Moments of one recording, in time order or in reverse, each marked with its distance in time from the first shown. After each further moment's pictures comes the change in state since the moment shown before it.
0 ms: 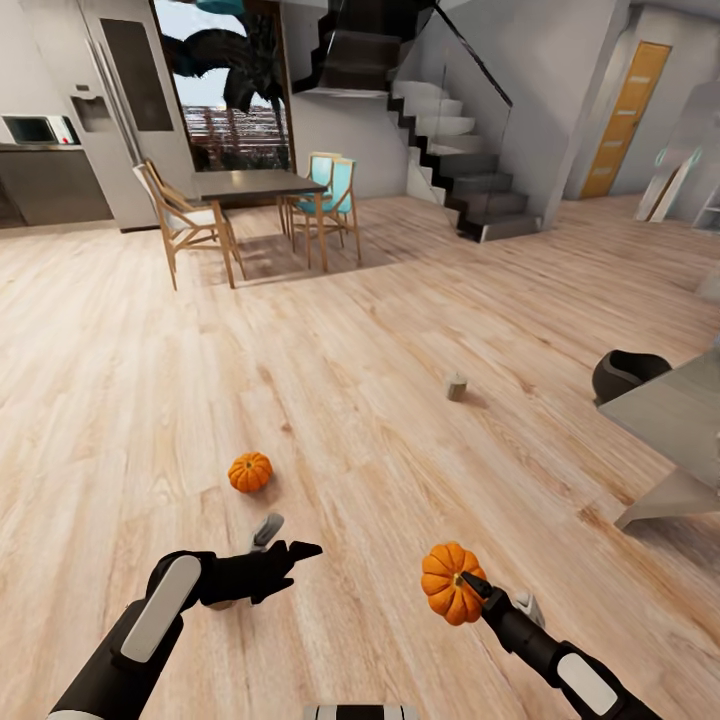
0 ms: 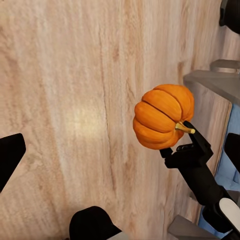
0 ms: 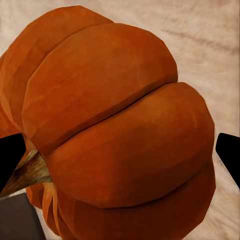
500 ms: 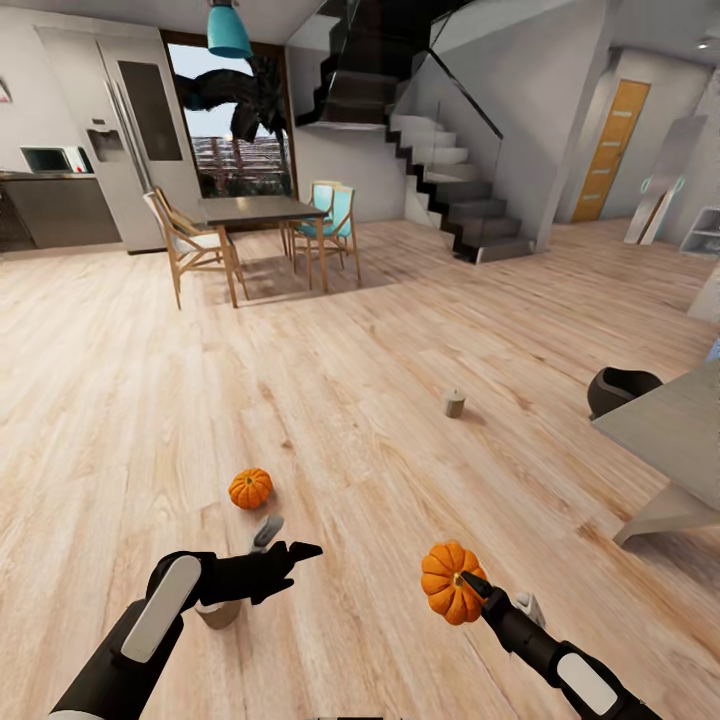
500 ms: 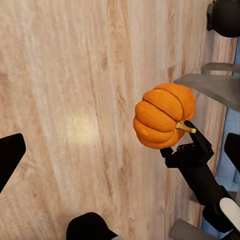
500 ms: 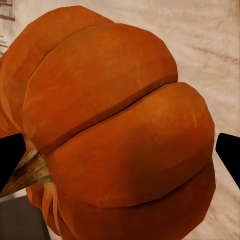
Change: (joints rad) left arm 0.000 0.000 -0.001 0.003 0.000 0.000 0.000; right arm 0.000 0.000 0.000 0.000 0.000 0.000 0.002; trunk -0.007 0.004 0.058
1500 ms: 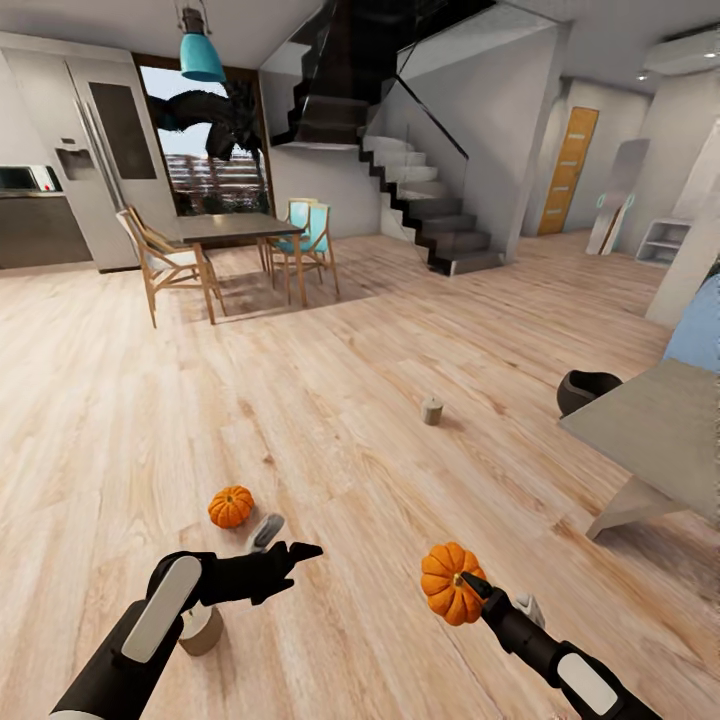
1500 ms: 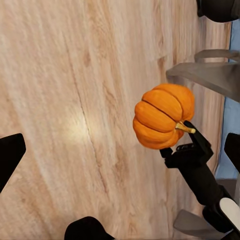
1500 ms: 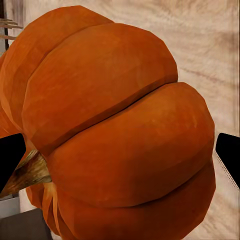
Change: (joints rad) left arm 0.000 -0.001 0.000 0.001 -0.001 0.000 0.000; right arm 0.001 0.000 -0.003 0.000 0.001 0.009 -0.003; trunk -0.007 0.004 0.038
